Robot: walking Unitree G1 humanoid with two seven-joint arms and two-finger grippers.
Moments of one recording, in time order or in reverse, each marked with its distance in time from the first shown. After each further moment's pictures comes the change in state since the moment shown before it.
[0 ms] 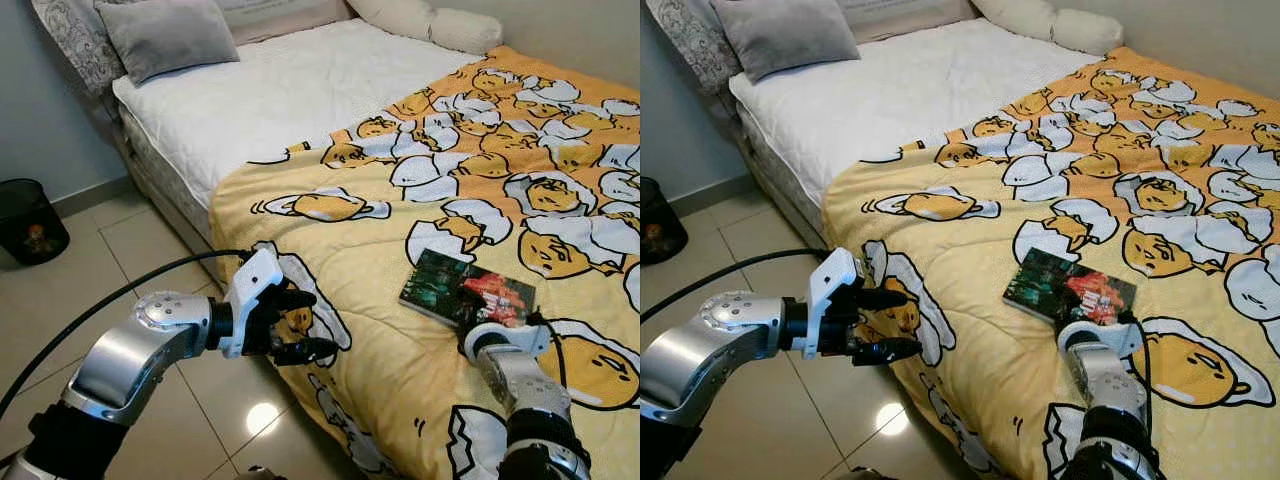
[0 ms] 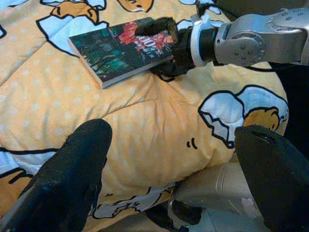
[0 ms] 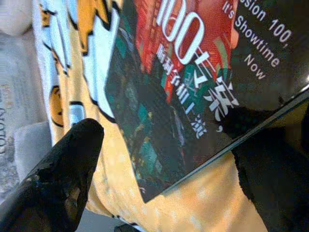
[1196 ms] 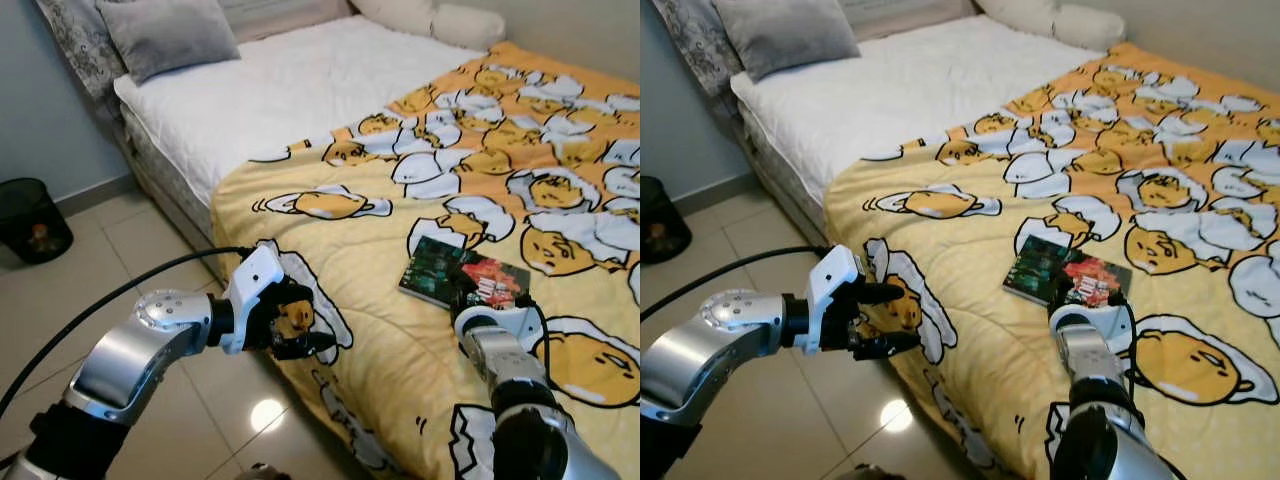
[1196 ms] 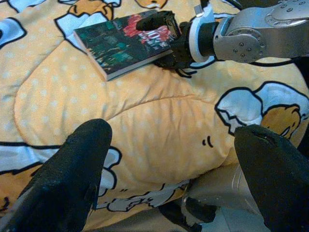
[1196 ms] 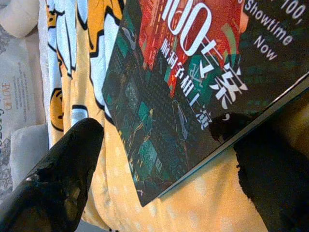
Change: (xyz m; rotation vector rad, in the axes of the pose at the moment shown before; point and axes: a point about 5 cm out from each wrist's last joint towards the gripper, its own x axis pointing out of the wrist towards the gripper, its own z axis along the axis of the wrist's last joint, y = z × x) left arm -0.001 0.001 0.003 0.033 0.001 0.065; right arm 0.020 0.016 -0.012 -0.049 -0.053 0.014
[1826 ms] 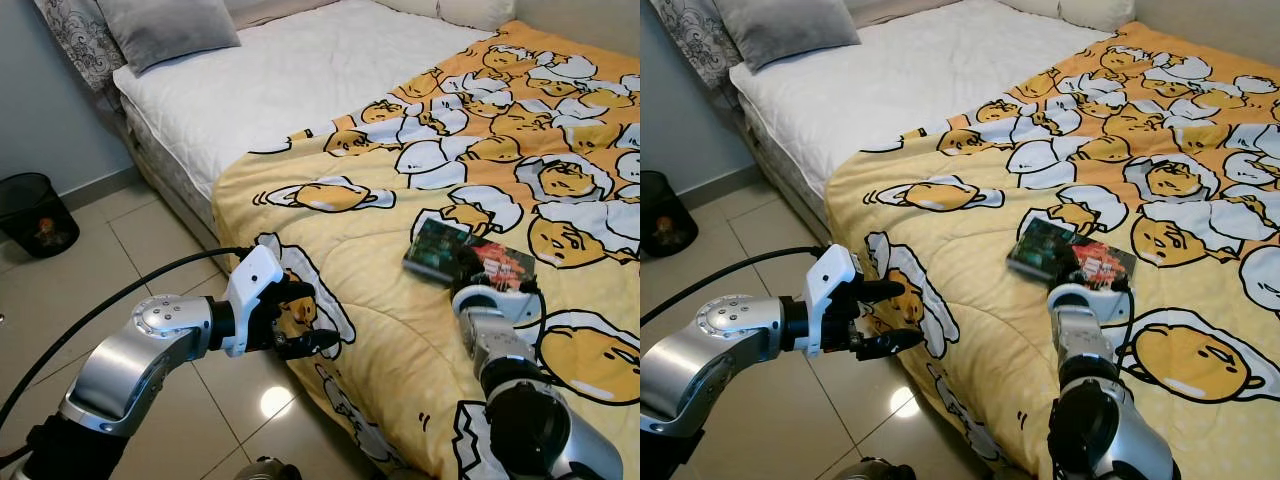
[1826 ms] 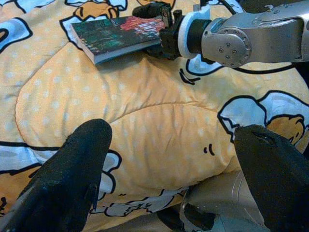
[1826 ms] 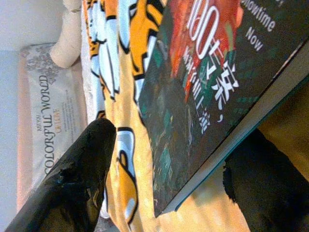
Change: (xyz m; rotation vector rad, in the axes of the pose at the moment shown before) left arm 0.002 -0.007 0.003 -0.008 -0.048 0.023; right arm 0.006 0.029 0.002 0.138 -0.094 0.173
